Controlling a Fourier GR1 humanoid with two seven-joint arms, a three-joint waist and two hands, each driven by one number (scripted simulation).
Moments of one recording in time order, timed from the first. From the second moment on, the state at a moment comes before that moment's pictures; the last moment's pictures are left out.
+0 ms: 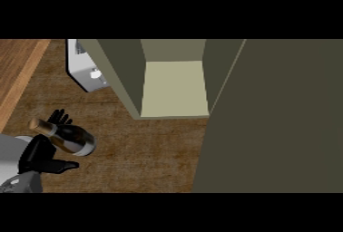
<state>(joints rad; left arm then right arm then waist) -0.27 0.34 0.33 -0.58 0.07 -0.52 -0.61 -0.18 -0.33 0.67 -2.50 0.13 -0.57 0.67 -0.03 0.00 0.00</state>
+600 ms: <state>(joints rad) -0.33 0.33 0.33 -0.45 0.06 -0.49 -0.71 -0.14 -0.38 0.69 -2.50 0.13 -0.60 0.61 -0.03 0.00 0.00</state>
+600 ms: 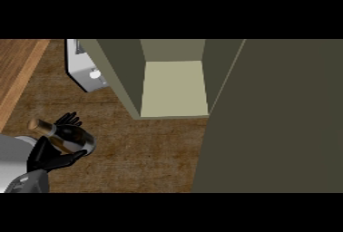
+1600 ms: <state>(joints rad) -0.28 0.21 0.25 -0.59 0.04 -0.34 -0.85 -0.11 -0.44 0.67 -2.50 0.11 -0.63 0.58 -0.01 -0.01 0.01</state>
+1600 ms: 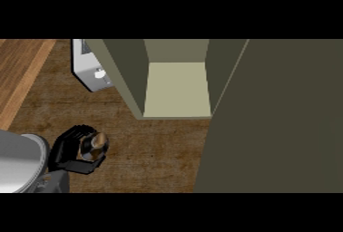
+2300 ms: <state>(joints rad) -0.06 0.04 0.06 -1.04 0.08 -0.36 -0.64 -0.08 -0.48 0.68 -2.50 0.10 -0.66 0.53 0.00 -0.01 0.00</state>
